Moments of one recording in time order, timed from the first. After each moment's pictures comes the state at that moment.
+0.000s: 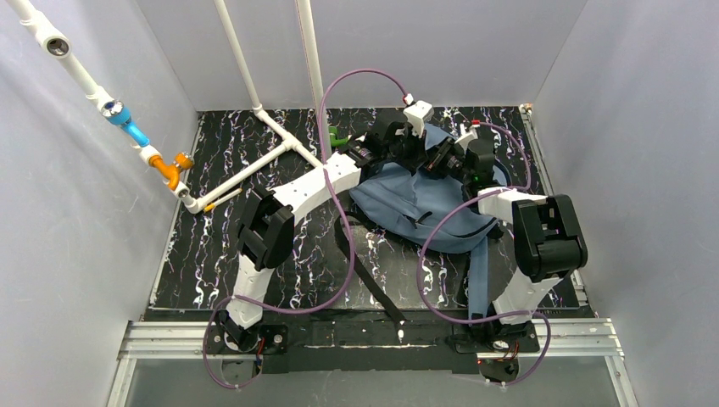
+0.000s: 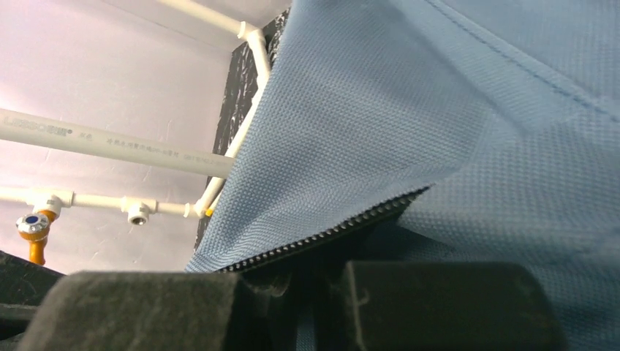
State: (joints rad) left arm -0.78 2.09 1.87 -0.23 0.18 -0.19; right arm 0.20 1.72 0.88 0.64 -0.49 0.89
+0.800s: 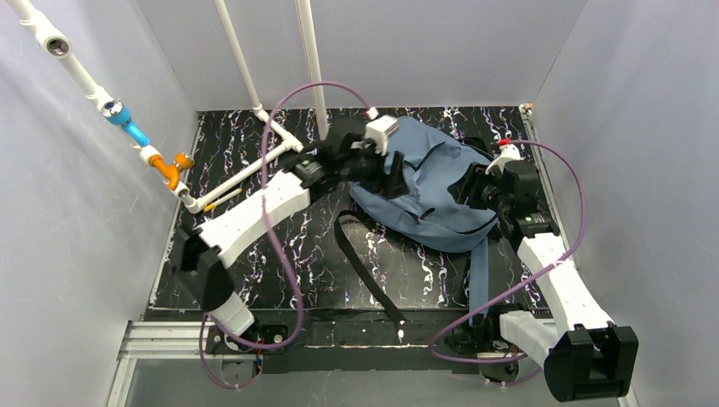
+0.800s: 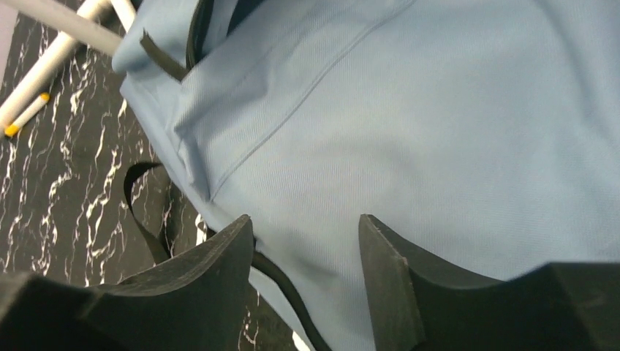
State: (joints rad) left arm -0.75 1.52 1.42 -0.46 0.33 -0.27; right arm 0.14 0.98 0.74 -0.25 -0.27 0.33
